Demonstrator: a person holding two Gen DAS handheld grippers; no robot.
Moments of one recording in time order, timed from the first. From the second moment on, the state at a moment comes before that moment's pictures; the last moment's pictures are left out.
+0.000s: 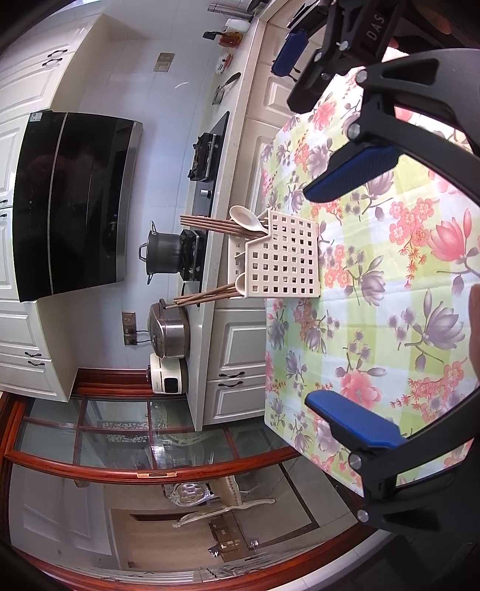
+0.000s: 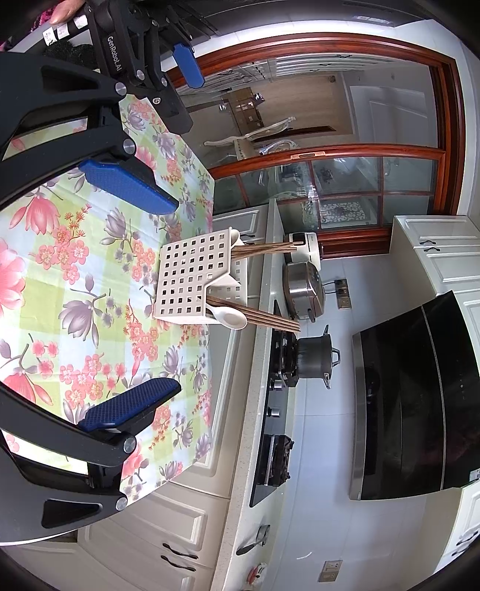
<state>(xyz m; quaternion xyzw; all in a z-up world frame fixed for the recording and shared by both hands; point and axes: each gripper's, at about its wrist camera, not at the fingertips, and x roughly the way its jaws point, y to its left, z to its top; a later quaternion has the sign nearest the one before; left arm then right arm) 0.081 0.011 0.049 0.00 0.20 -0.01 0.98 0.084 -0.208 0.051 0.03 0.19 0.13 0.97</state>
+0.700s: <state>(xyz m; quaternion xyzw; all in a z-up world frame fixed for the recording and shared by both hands) 0.093 0.015 0.040 -0.02 0.21 -0.01 0.98 0.080 -0.204 0.050 0.03 0.19 0.13 0.97</state>
